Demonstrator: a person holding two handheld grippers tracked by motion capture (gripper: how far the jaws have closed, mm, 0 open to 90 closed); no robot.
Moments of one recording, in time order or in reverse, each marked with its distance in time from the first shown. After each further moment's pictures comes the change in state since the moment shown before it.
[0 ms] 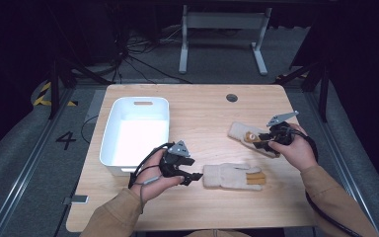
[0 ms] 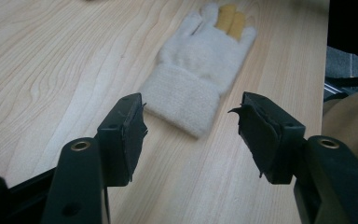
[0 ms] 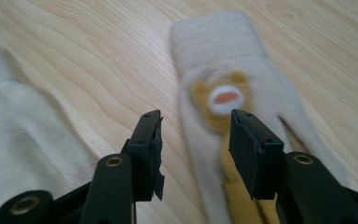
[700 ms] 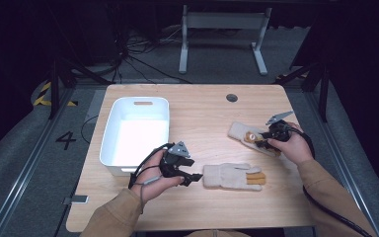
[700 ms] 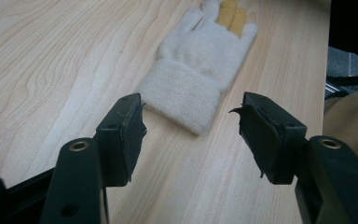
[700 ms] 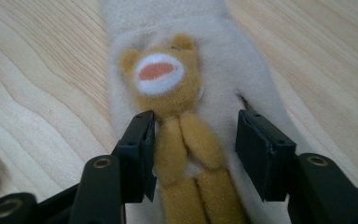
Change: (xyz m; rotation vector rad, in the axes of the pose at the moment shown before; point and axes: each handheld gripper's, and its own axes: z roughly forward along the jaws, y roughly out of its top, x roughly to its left) left arm 0.001 -0.002 0.002 0.013 -0.007 -0.008; right arm -0.036 -0.014 0.033 0.060 -0.029 0.024
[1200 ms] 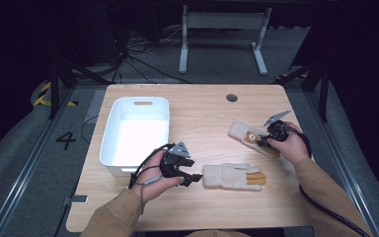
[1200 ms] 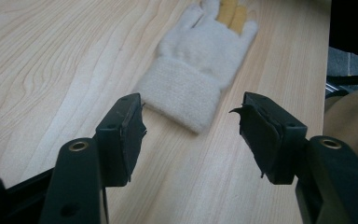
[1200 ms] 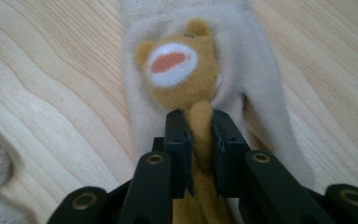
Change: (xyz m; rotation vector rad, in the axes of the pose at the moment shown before) left arm 0.001 -0.001 0.002 0.006 -0.005 -0.004; right arm 0.004 0.004 0.000 0.063 0.016 -0.020
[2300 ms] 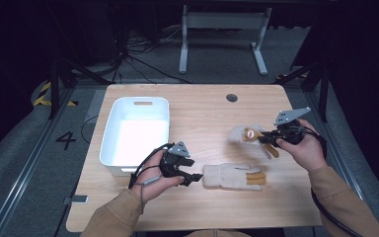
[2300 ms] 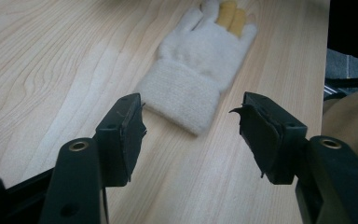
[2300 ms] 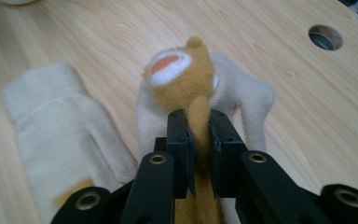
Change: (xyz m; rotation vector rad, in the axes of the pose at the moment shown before) left arm 0.000 0.001 -0.001 -0.009 -0.001 -0.005; right arm 0.054 0.017 -0.085 -0.213 0.033 -0.157
